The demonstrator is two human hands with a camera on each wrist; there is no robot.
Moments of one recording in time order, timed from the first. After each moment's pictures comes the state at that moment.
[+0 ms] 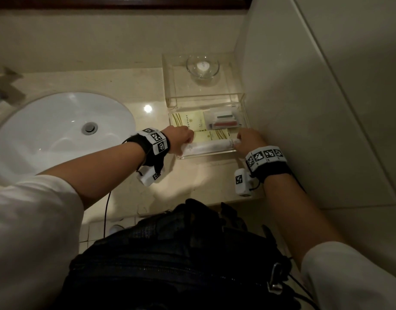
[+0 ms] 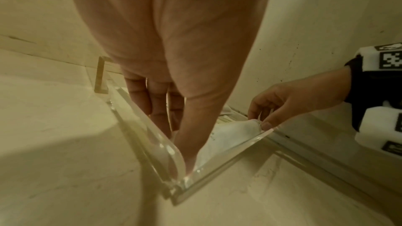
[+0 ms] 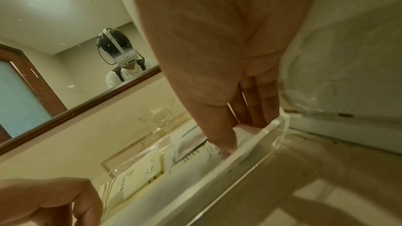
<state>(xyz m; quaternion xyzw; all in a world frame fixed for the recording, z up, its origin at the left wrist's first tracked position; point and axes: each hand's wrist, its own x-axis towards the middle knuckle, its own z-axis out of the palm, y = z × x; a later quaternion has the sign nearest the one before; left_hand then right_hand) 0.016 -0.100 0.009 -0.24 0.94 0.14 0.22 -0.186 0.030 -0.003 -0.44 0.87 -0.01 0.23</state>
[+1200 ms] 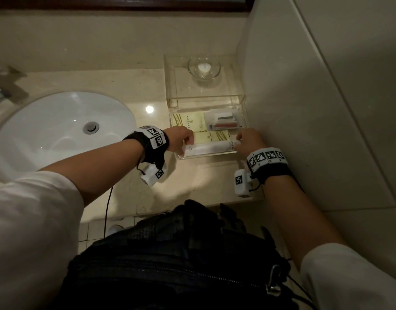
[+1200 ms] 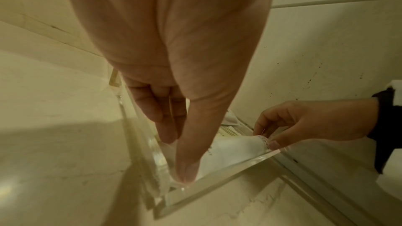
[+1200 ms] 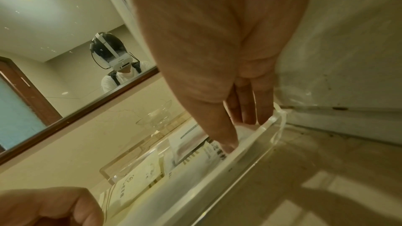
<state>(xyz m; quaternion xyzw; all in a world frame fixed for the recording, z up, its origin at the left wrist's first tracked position) 0.015 -0.104 0.006 -0.27 0.91 0.26 0.19 -0.190 0.032 -0.005 -0.45 0.86 -0.05 0.22</state>
